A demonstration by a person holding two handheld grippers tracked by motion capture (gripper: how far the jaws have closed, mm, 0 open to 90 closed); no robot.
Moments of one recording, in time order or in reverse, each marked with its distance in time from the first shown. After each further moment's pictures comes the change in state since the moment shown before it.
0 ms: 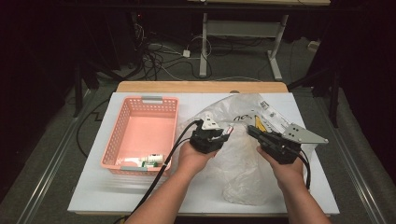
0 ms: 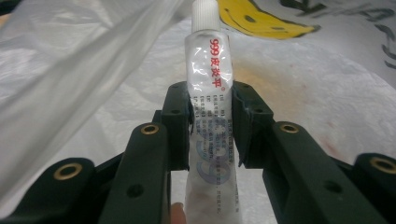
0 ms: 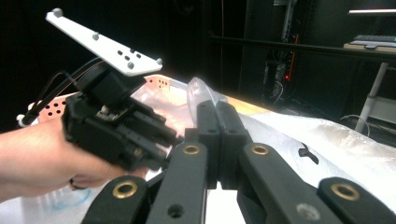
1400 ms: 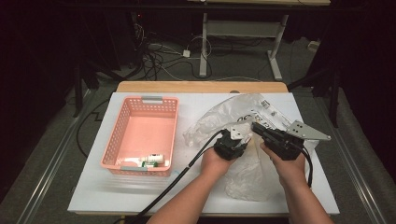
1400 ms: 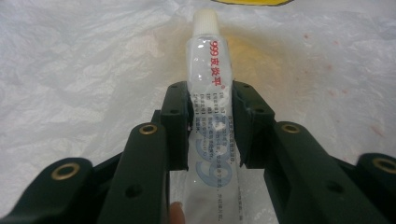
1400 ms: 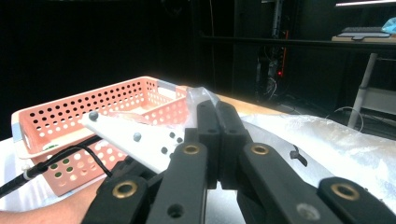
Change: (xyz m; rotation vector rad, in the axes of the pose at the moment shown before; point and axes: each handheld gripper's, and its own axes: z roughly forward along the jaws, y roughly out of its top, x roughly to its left) left arm -0.023 -0.009 0.084 0.080 0.006 0.026; right arm -0.018 -0.006 -0.001 -0.003 -0.029 0.054
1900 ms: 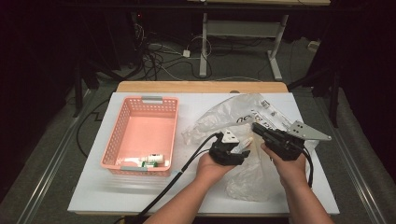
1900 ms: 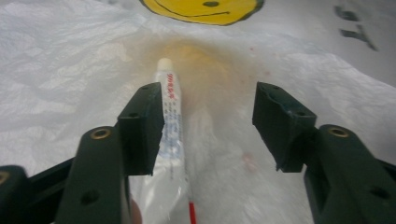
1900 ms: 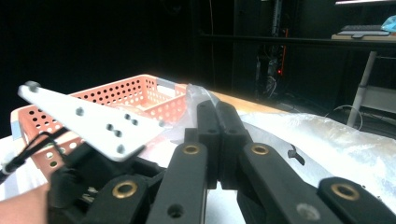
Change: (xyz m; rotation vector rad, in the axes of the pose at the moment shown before) left arm -0.009 -0.012 -0.037 -0.077 -0.115 -0.010; right arm -0.001 -0.001 -0.001 0.006 0.000 -0.004
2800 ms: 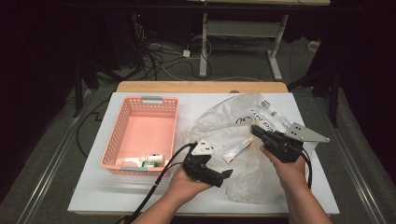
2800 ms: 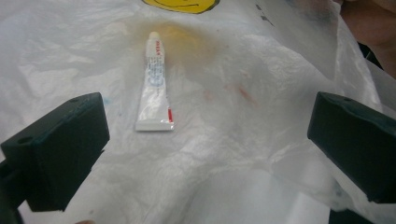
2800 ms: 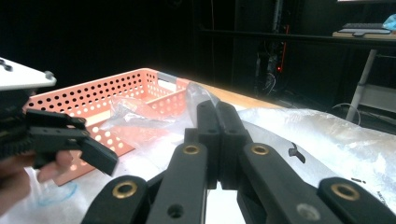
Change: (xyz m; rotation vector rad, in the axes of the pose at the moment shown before) left arm -0.013 -0.024 -0.098 0.004 -0.024 -0.012; right arm 0.006 -0.002 -0.001 0.021 -0.004 -0.016
